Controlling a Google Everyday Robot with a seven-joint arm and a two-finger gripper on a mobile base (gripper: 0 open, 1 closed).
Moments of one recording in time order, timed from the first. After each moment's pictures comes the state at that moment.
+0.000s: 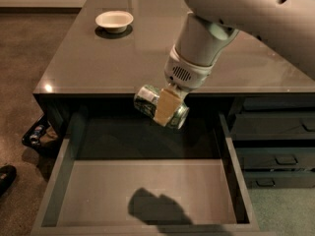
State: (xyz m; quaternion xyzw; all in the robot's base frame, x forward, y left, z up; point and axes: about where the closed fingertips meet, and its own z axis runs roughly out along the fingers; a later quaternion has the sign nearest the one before) arm 0.481 -0.036 0.875 -0.50 0.85 0.11 0.10
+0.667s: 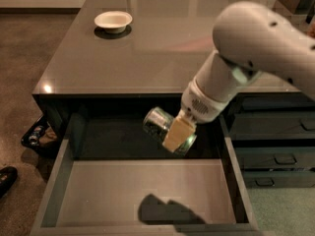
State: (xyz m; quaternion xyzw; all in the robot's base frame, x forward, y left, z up) arm 0.450 -0.052 0.828 -0.49 0.85 0.17 0.11
